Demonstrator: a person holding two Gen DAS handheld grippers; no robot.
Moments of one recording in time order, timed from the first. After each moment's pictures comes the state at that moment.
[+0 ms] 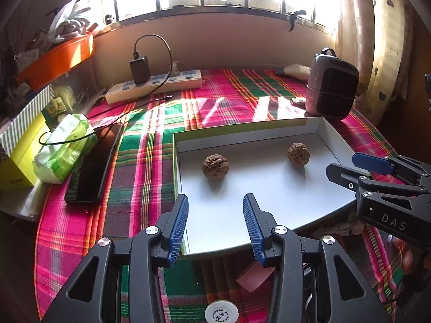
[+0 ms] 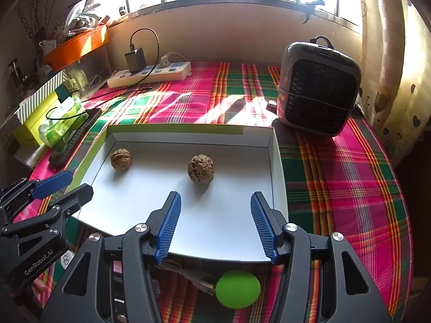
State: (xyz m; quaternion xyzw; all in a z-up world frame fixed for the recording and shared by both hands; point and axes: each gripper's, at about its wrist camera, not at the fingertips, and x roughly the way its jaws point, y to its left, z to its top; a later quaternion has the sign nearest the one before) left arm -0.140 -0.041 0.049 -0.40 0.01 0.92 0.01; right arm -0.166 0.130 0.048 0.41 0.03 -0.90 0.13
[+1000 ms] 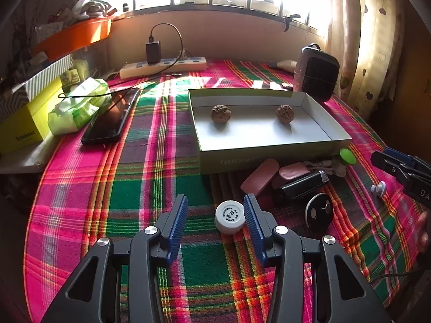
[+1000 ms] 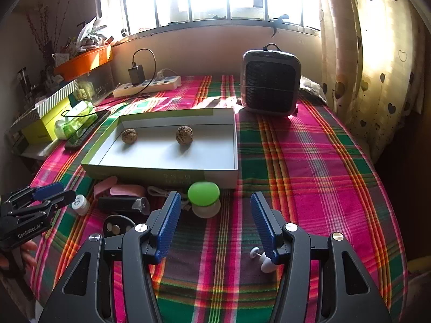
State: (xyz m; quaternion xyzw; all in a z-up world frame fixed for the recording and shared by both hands) left arm -0.053 -0.060 0.030 -0.40 -0.03 0.92 0.03; right arm -0.071 0.185 0.052 0.36 0.02 -0.93 0.11
